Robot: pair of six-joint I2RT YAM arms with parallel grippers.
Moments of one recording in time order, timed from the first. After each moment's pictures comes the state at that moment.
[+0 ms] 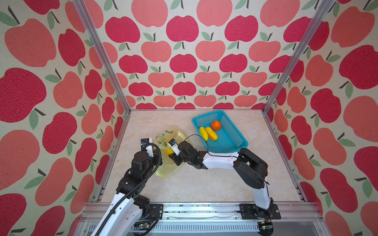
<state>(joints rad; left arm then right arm) -0.35 0.56 0.51 -0.33 -0.09 -0.35 1.13 1.96 1.24 0.19 0.00 0.12</state>
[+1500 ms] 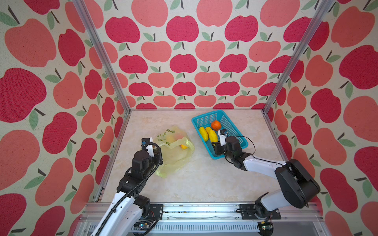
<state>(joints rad) -0.33 0.57 0.51 -0.32 -0.05 -0.35 0.63 1.51 0.65 0.33 -0.01 0.30</state>
